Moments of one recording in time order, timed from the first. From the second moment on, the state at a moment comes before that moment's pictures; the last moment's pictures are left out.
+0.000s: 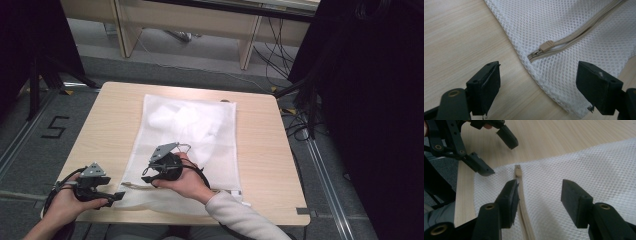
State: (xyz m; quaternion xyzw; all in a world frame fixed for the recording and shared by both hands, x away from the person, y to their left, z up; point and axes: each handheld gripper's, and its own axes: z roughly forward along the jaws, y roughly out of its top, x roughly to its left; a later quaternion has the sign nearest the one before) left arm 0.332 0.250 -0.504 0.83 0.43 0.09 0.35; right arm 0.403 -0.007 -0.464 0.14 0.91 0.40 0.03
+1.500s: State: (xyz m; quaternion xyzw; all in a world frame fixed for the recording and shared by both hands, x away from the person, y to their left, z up) left arm 0.333 0.247 -0.507 0.83 0.42 0.09 0.36; right arm 0.406 0.061 -0.495 0.12 0.94 0.33 -0.02
